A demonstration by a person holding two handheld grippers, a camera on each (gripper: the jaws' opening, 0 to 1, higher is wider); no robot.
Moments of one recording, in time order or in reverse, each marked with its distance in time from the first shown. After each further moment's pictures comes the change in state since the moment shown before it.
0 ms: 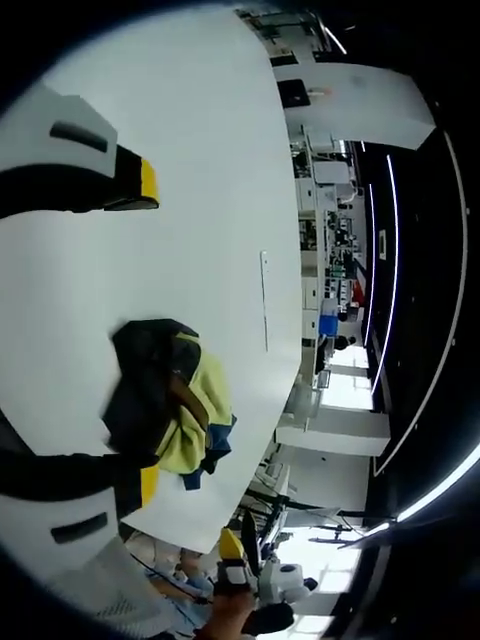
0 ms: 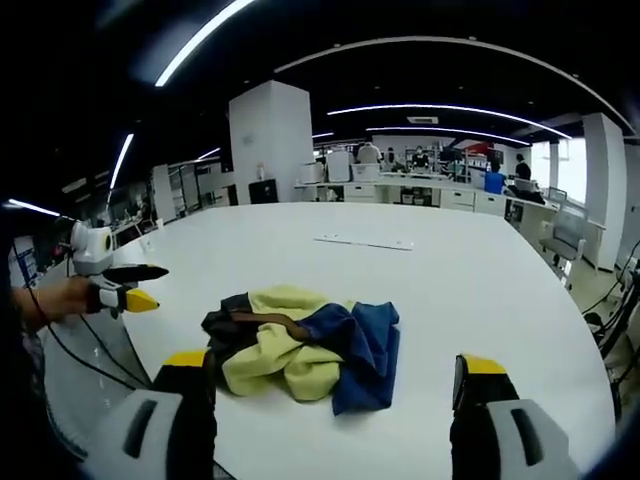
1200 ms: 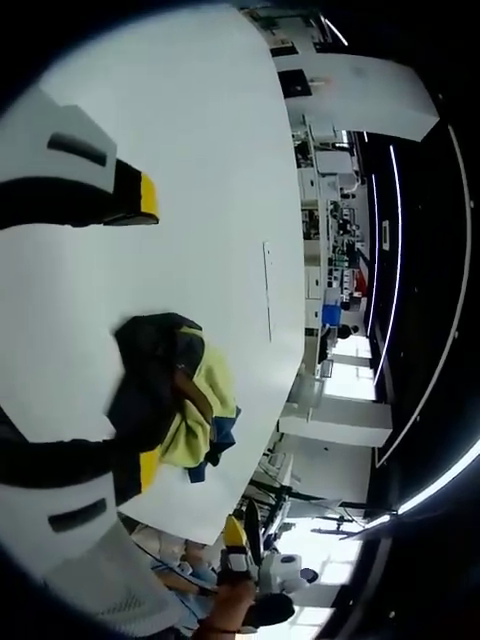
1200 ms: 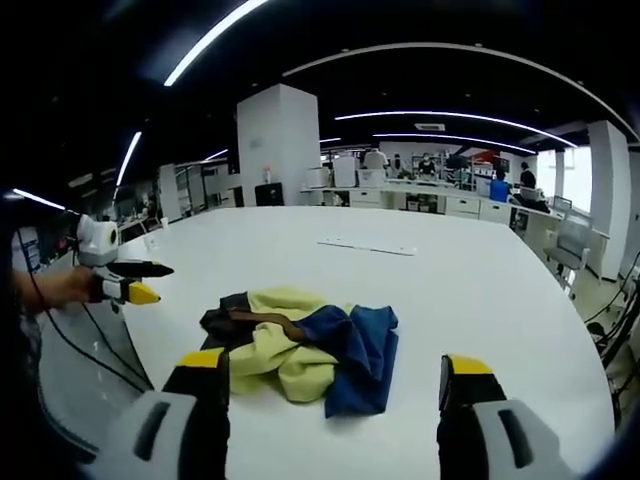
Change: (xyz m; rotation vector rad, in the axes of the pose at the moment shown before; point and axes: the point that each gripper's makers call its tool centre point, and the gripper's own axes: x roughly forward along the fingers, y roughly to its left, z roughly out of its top) left arm 0.002 -0.002 -0.001 0.013 0.013 -0.058; right arm 0.003 -0.005 -0.002 -0.036 -0.023 0.023
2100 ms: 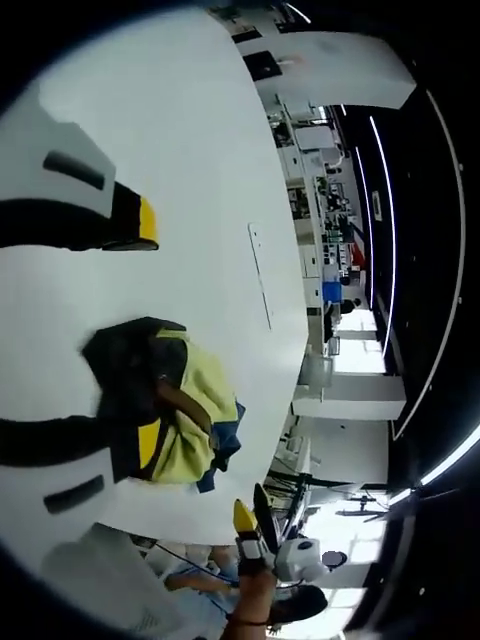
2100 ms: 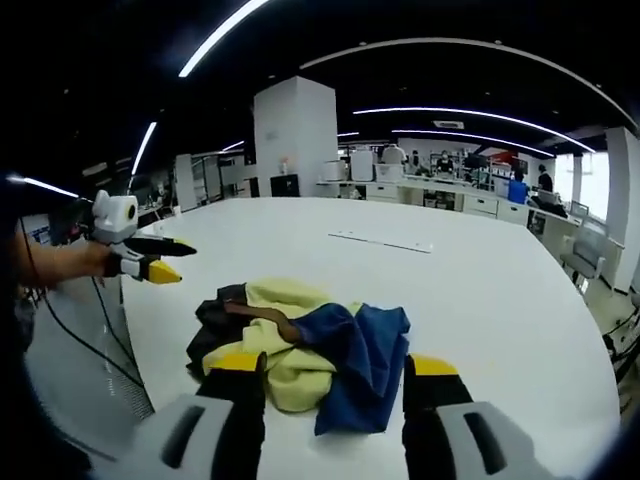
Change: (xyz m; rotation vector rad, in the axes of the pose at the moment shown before) left arm 0.043 -0.005 0.017 0.121 0.028 -0.072; right arm 0.040 -0.004 -0.006 -0.047 0.037 0.072
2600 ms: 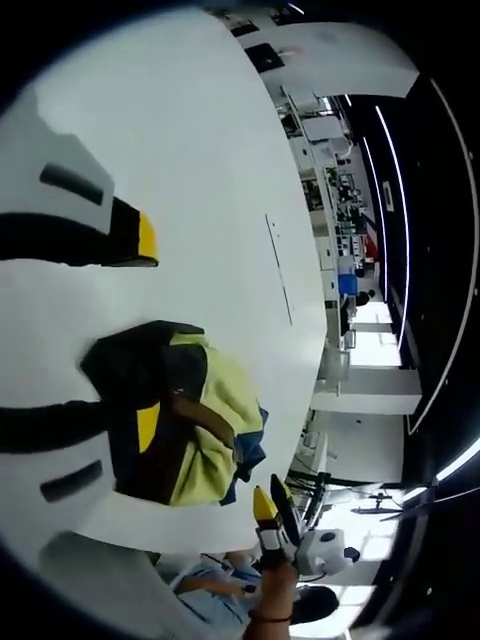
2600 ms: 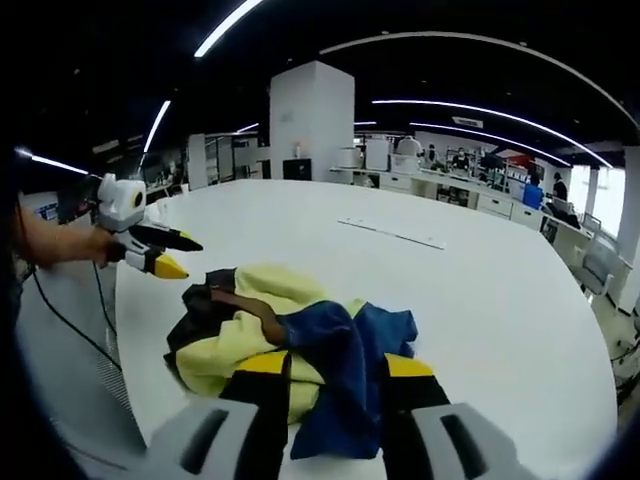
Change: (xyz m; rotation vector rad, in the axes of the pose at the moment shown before) left arm 0.030 0.005 -0.026 0.019 0.076 -0.029; right arm 0.038 -0.010 -0.007 -0.067 0.060 0.034
